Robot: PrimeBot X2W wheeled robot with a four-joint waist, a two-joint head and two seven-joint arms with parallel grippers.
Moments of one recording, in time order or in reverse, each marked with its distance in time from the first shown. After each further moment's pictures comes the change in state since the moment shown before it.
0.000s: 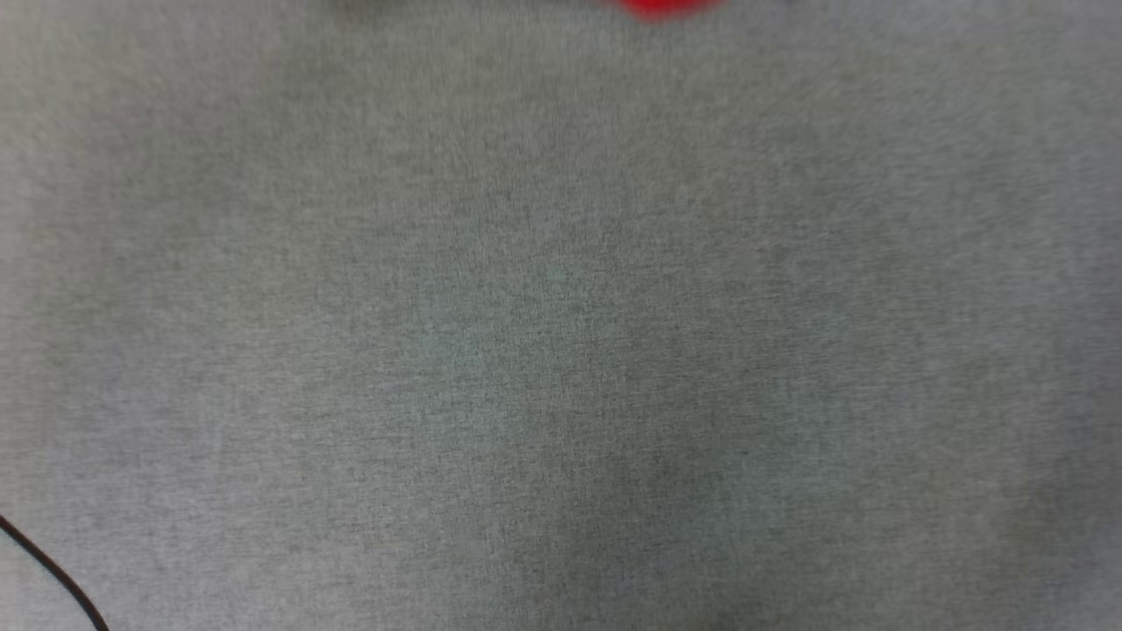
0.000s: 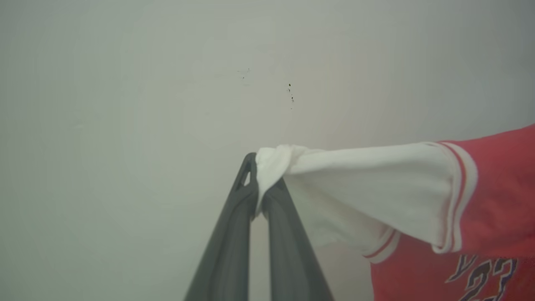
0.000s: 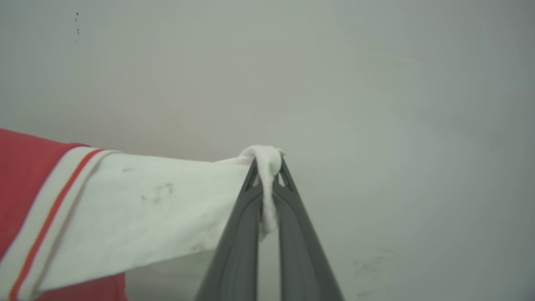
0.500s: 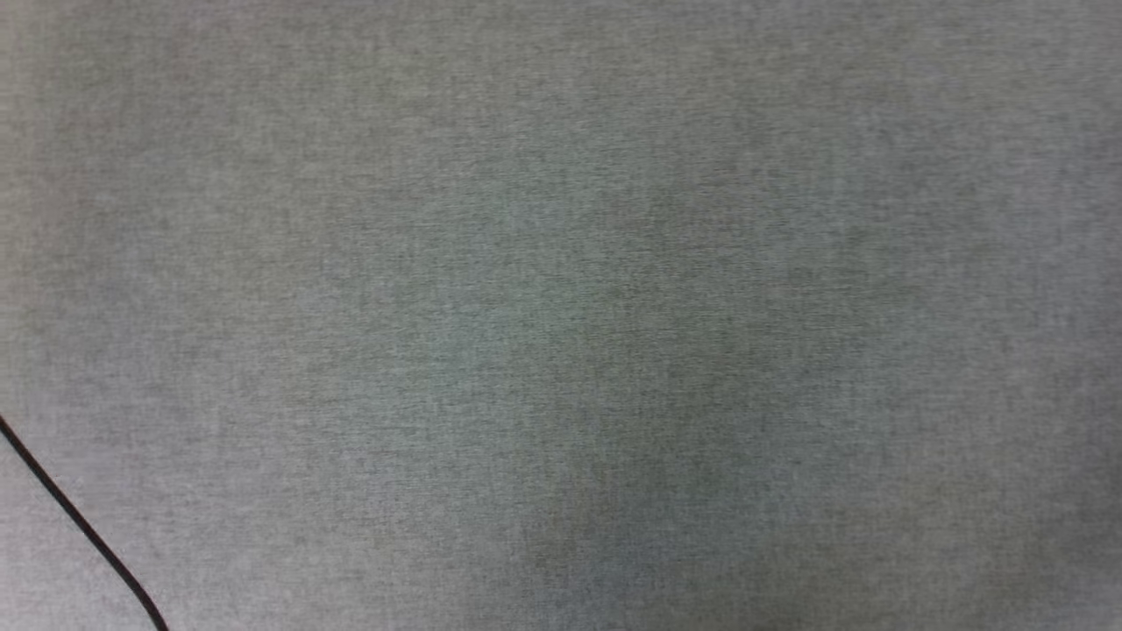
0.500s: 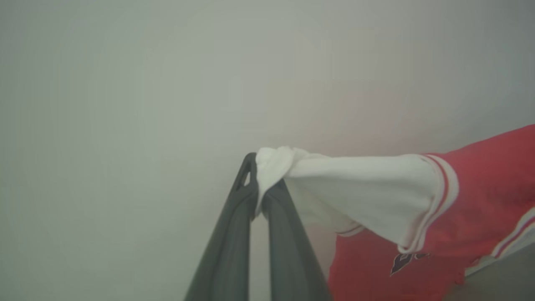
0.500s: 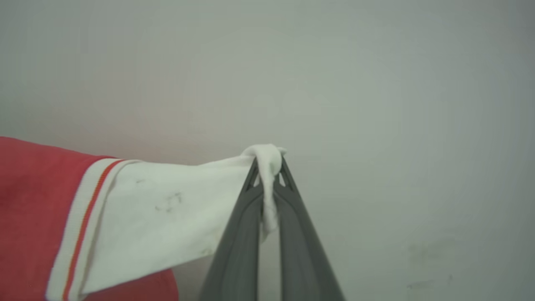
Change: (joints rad) left arm -0.080 -0.099 -0.123 0.311 0.020 -0.027 -0.208; right arm -0.092 0.037 0.060 0.247 -0.068 0.000 -0.233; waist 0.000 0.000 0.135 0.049
